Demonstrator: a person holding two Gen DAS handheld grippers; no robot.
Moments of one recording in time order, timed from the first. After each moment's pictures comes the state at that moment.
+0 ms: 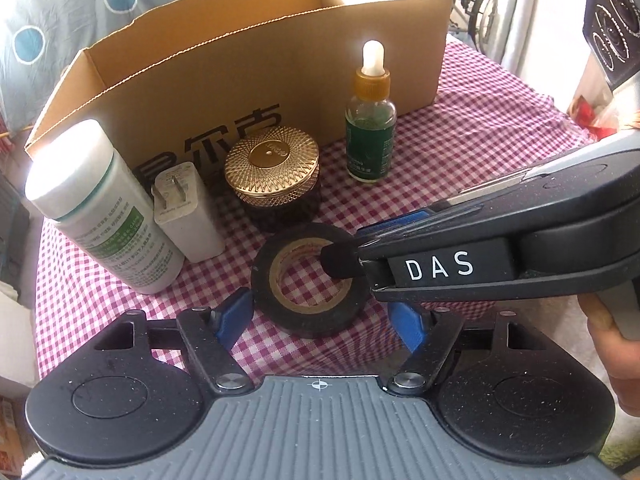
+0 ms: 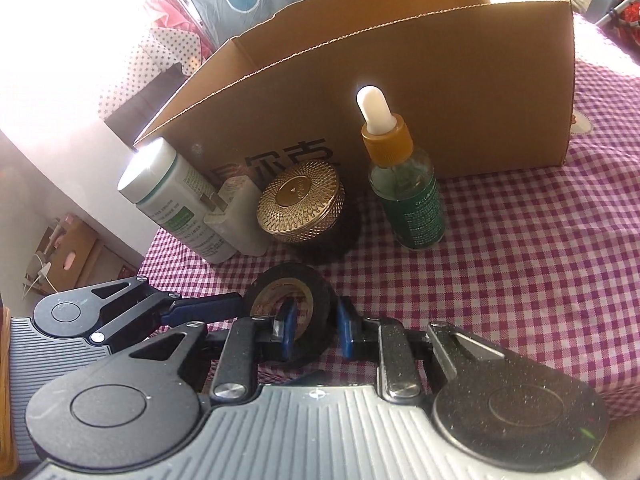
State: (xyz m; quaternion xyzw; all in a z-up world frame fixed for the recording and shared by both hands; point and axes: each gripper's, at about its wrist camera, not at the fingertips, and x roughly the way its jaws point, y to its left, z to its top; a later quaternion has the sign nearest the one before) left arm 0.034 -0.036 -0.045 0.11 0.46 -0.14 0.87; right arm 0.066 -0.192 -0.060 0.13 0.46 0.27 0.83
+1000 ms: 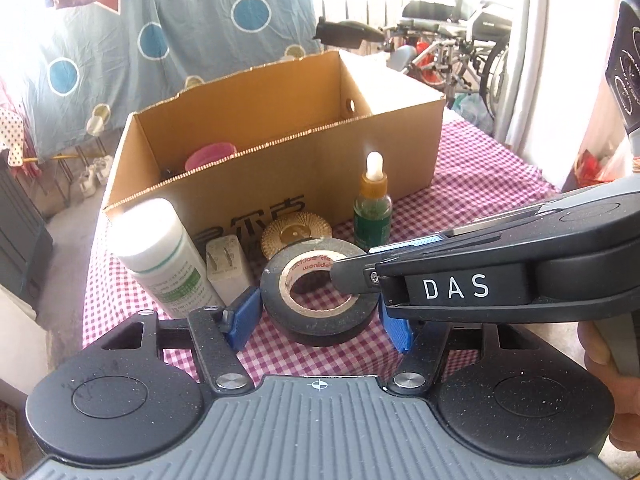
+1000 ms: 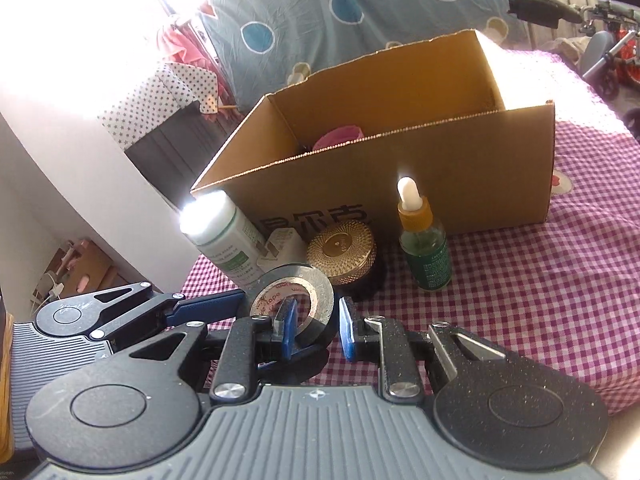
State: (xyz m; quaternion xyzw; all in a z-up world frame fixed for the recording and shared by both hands) left arm 0.002 -0.035 0.019 0.10 0.37 -0.12 0.92; right arm 0.034 -0.189 -0.004 0.14 0.39 0.27 0.87
